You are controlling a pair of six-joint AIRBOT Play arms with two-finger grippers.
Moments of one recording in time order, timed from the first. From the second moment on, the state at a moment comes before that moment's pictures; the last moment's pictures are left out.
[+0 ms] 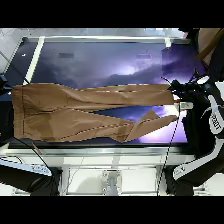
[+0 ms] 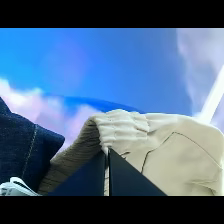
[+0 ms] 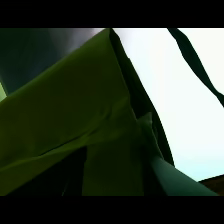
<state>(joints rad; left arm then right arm) 0.70 -1.71 1.72 1.06 -1.25 -1.35 -0.35 -1.79 1.42 -1.04 0.87 1.48</state>
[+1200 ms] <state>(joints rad) 0.70 -1.71 1.72 1.06 -1.28 -1.35 -0.34 -1.88 1.56 -1.02 0.97 1.38</state>
